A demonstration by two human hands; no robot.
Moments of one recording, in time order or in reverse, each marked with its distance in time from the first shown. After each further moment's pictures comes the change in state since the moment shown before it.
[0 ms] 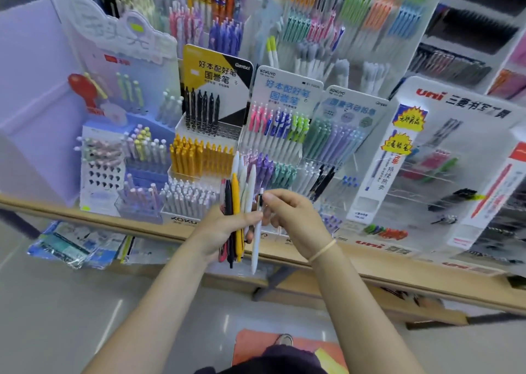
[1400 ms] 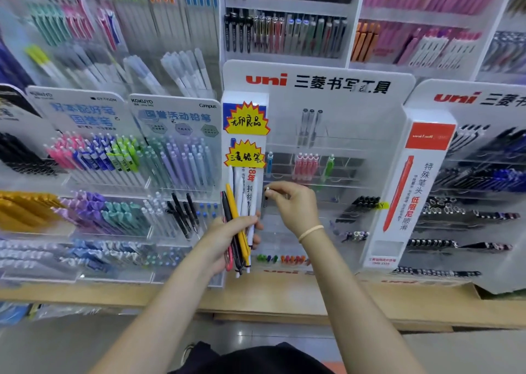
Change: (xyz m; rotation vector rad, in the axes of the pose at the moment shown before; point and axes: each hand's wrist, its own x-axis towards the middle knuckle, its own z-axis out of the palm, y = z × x) left_hand 0.213 -0.103 0.317 0.003 0.054 -0.213; right_hand 0.100 0.072 -0.402 -0.526 0.385 -0.315
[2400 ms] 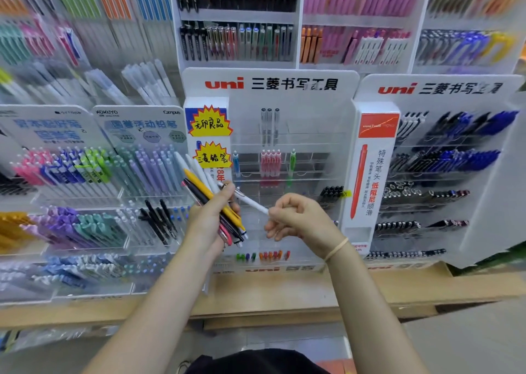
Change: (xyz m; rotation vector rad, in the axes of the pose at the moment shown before) left_hand -0.005 0.012 0.054 -0.264 0.183 0.214; right_hand -0.057 -0.012 -0.090 0.706 -0.358 0.388
